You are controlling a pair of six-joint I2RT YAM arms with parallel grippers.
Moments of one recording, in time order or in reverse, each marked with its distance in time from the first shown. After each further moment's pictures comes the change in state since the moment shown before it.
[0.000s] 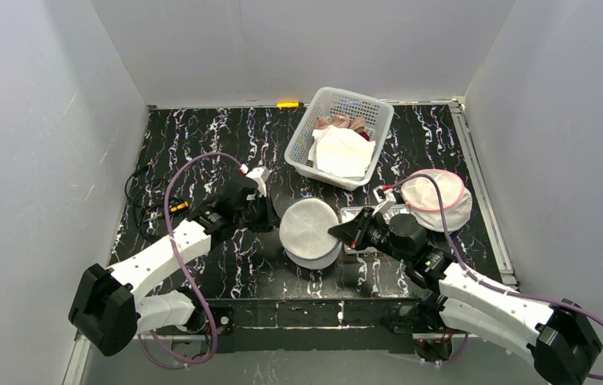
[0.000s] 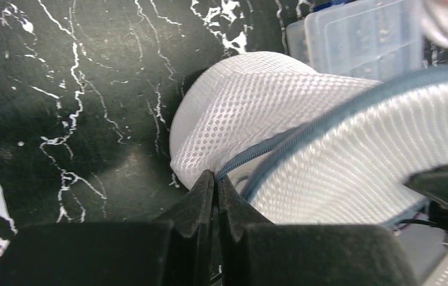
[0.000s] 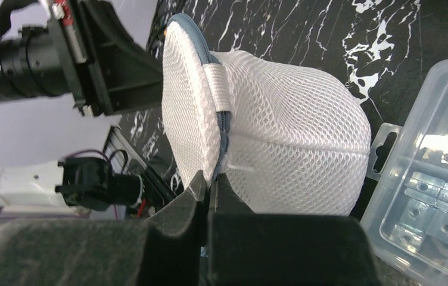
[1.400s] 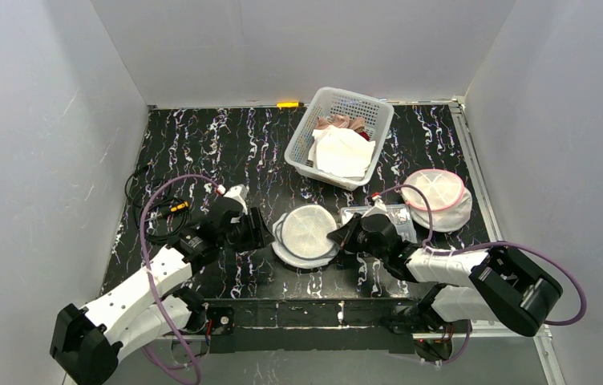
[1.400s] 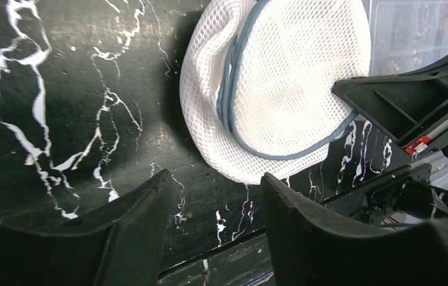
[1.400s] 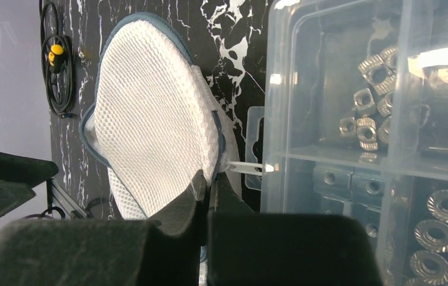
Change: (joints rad) left arm -0.013 -0.273 -0.185 -0.099 -0.089 -0.158; right arm -0.004 0.468 -0.083 0.299 0.182 0.189
